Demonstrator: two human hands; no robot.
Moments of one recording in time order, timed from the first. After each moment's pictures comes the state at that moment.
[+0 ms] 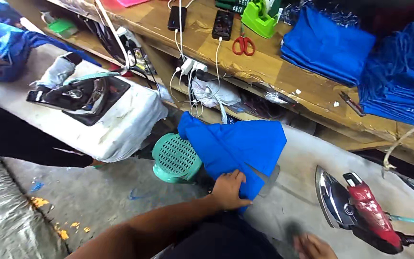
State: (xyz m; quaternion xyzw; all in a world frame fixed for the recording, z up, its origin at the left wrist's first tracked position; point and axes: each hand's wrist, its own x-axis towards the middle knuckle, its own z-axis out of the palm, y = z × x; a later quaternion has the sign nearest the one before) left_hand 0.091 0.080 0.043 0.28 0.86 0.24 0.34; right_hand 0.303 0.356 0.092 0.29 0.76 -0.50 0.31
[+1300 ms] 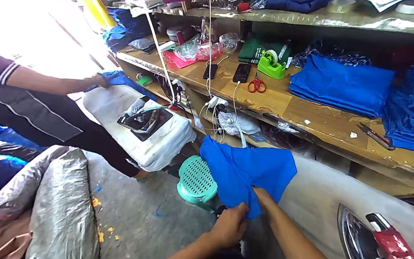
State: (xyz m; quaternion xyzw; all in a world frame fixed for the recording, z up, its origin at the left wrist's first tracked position) left_hand 0.144 0.082 0.088 0.17 0.87 0.36 0.30; right_hand 0.074 0.243 0.054 0.16 0.77 -0.50 0.37
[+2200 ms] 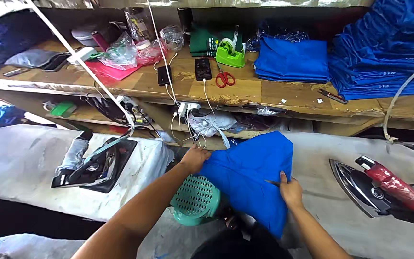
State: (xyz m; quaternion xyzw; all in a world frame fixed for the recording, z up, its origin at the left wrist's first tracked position) left_hand -0.135 -0.052 0.063 0.46 0.85 -0.10 0.24; right_hand 0.094 0.226 0.048 0.52 0.75 -0.40 0.09
